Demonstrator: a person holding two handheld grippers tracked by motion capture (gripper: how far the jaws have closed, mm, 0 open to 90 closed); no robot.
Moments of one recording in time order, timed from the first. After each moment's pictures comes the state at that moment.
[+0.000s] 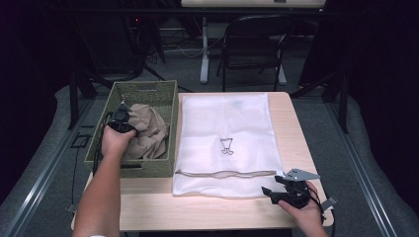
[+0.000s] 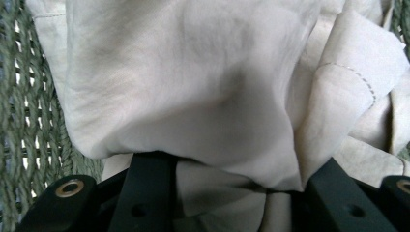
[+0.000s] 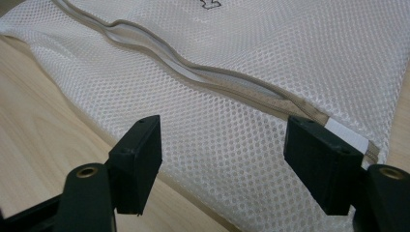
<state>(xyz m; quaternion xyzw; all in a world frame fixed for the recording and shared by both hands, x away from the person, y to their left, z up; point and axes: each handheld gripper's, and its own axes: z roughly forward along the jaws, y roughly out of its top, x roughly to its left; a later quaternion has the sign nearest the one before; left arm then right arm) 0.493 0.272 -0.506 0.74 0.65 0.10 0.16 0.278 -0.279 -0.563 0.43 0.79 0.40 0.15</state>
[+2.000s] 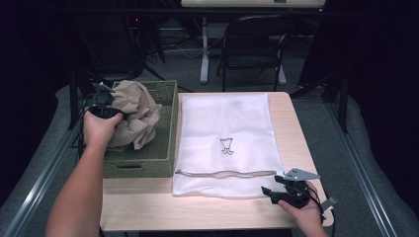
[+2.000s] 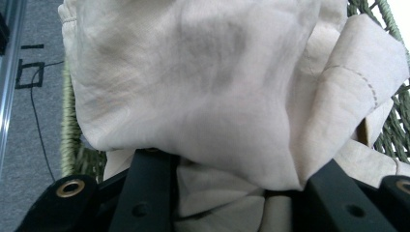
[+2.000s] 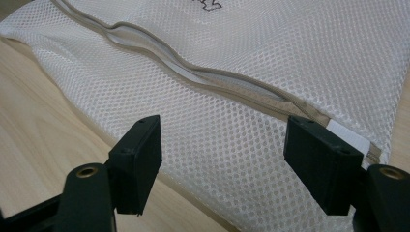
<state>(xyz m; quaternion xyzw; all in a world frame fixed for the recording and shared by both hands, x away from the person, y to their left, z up) 0.471 0.286 -0.415 0.72 0.64 0.16 0.23 0.278 -0.278 -0.563 0.43 0.79 0.41 0.15</state>
